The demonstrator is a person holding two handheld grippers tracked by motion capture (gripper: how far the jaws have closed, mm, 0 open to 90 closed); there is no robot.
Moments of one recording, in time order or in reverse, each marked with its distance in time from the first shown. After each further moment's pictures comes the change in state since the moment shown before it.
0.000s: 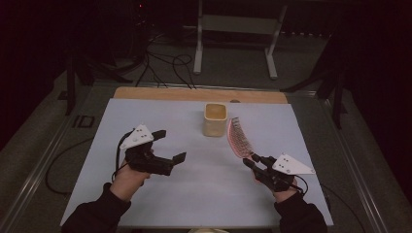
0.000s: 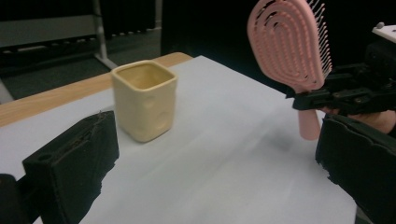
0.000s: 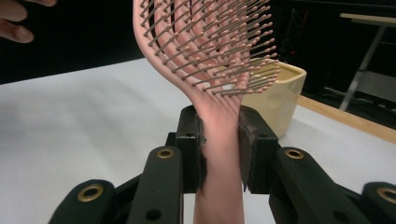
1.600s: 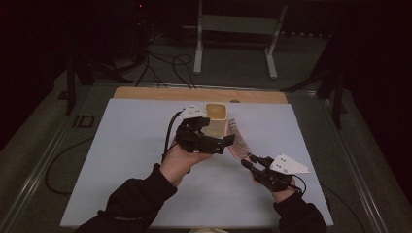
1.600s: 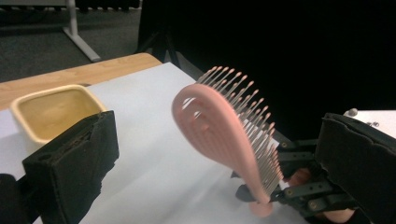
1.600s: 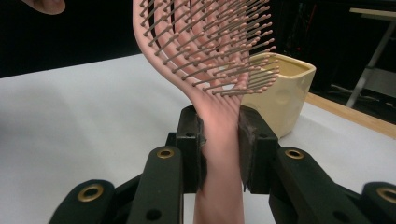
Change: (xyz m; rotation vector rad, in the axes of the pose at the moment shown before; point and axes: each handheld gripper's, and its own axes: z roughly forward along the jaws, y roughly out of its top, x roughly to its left) left arm -0.048 0.069 0.085 0.060 -0.041 -0.158; right arm 0.001 -0.002 0.004 0.019 0.013 -0.015
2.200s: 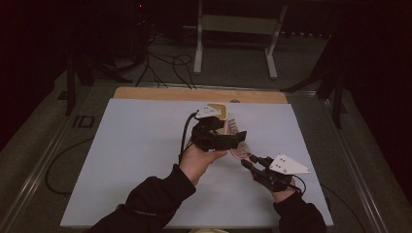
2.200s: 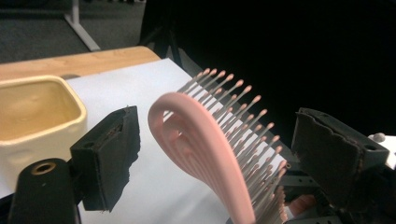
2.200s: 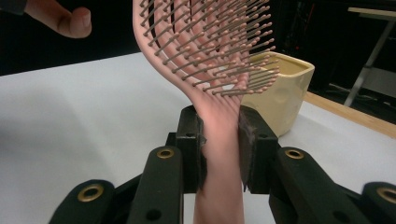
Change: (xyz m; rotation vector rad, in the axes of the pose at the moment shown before) left arm -0.006 -0.003 0.035 0.013 0.012 -0.074; right arm 0.000 0.000 0.001 0.005 -0.005 -0.002
